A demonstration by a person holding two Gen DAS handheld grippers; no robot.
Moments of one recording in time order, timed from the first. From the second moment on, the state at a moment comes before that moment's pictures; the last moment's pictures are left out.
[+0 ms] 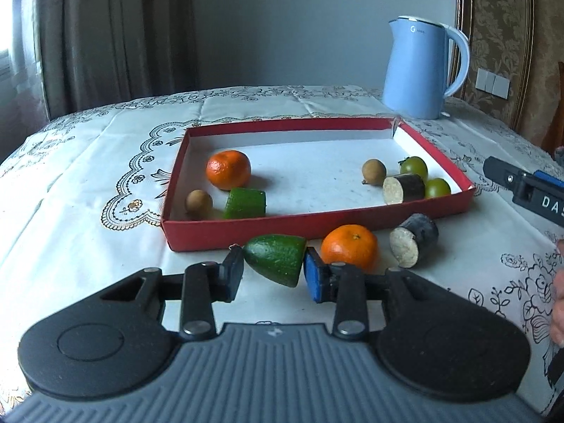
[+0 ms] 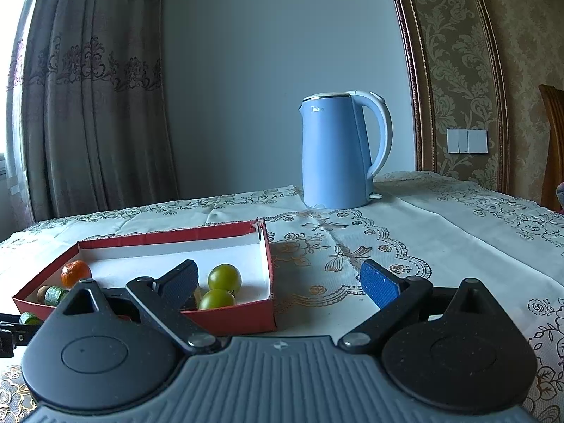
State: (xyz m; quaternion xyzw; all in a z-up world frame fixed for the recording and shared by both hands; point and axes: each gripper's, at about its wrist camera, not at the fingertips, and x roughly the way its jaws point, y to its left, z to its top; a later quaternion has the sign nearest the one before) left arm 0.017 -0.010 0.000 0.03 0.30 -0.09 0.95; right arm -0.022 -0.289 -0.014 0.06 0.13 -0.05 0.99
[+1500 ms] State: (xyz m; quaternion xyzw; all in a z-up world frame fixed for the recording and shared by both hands) left arm 0.167 -0.054 0.011 0.04 0.30 -0.03 0.95; right arm -0.020 -0.285 -0.014 0.05 0.15 -0.06 0.99
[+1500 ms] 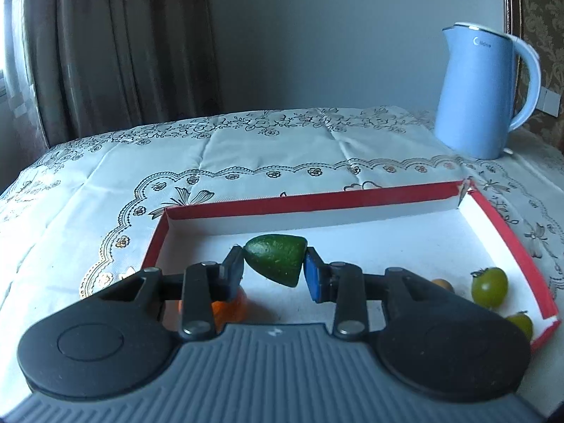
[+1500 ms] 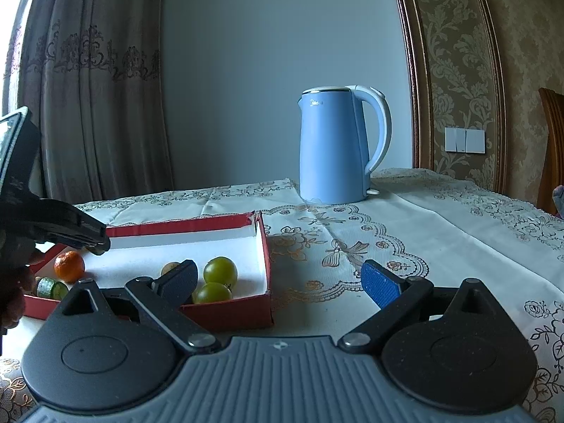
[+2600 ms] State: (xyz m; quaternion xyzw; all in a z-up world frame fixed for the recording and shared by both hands) left arm 0.061 0.007 0.004 0.00 0.28 0.01 0.96; right arm -0.019 -0.282 -0.013 0.04 0.14 -0.06 0.99
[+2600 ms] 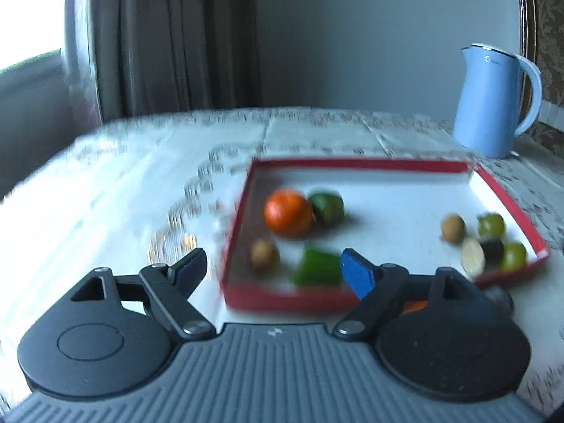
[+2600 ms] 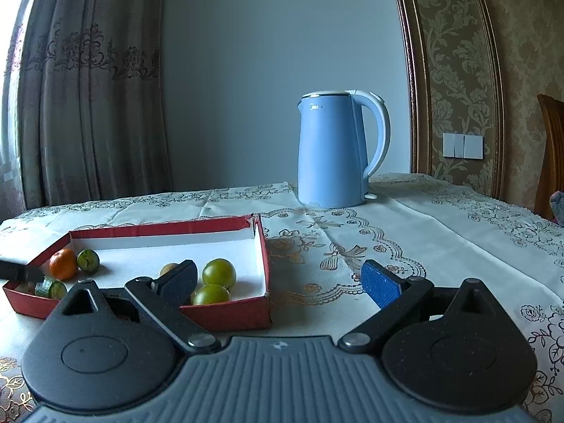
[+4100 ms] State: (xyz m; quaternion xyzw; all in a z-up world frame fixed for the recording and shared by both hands) left arm 0.052 0.027 -0.024 -0.04 0.32 0.02 0.95; right arm -0.037 -0.253 -0.008 0.00 0.18 0.04 0.98
